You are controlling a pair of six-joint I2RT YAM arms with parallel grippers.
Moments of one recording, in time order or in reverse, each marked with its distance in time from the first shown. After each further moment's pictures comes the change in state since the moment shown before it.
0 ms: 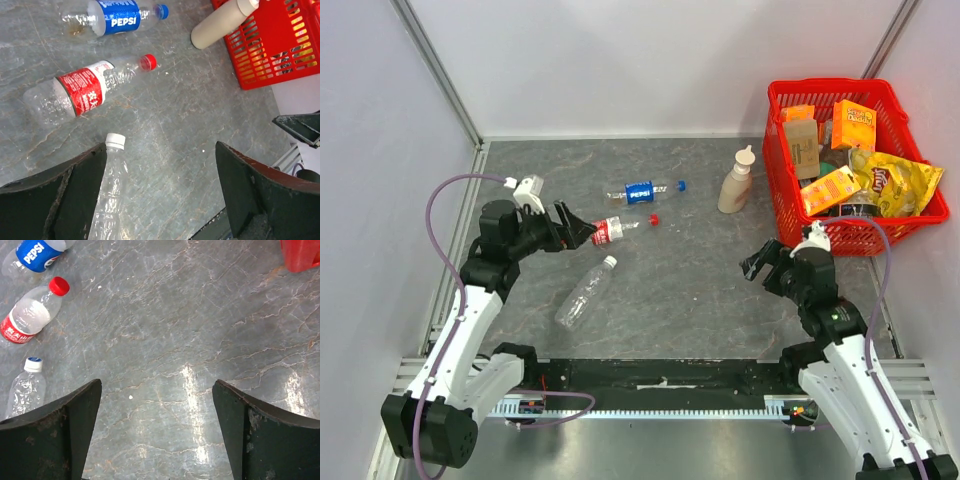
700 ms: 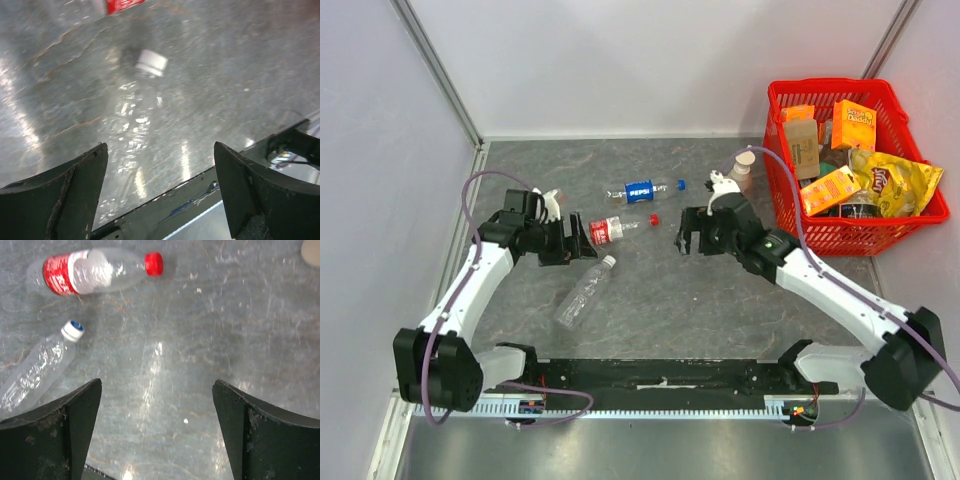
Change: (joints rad) left arm -0.002 0.282 0.149 -0.426 0.017 0.140; right arm 0.430 0.643 0.456 0.094 0.105 -0.142
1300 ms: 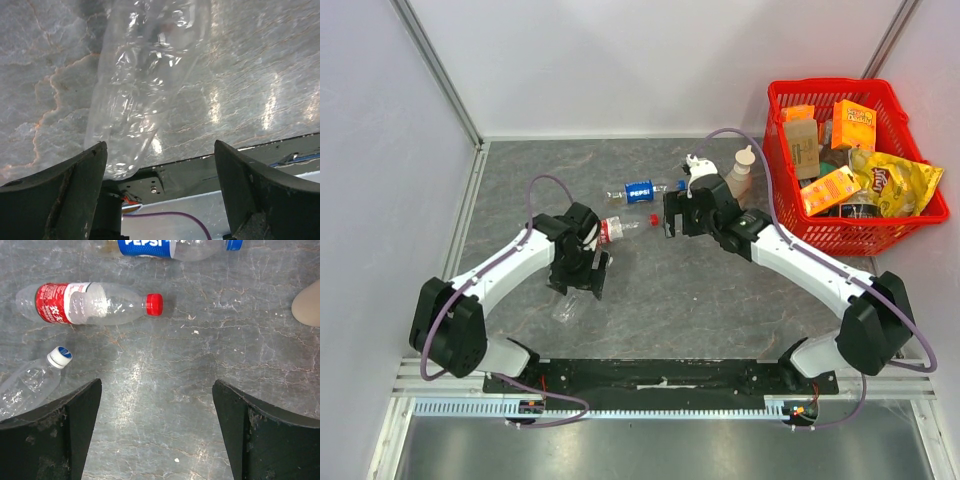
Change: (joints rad) left arm -0.343 0.233 0.081 -0.296 -0.413 -0.009; right arm 0.016 0.240 0.188 0.091 0.068 -0.140
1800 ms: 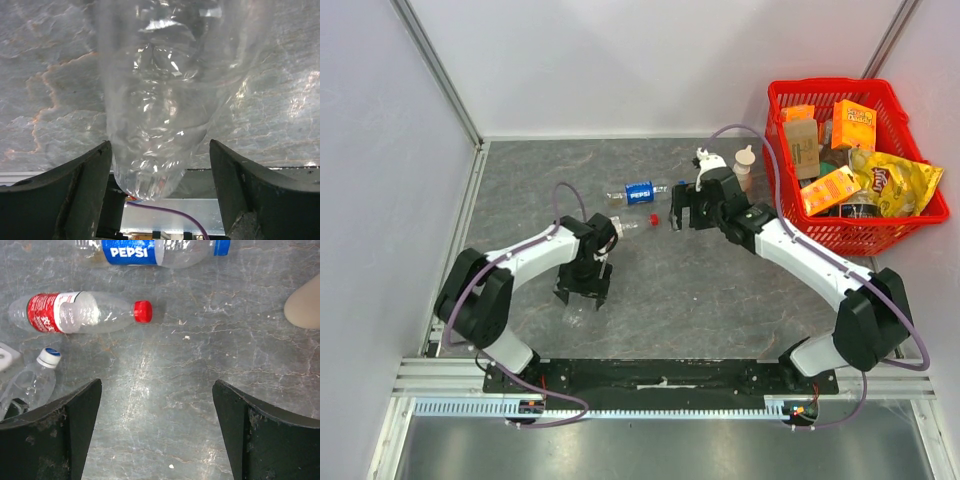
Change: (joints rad) left arm -0.081 0.163 -0.003 -0.029 -0.121 -0.092; right arm -0.068 0.031 0.000 0.015 -0.061 -0.003
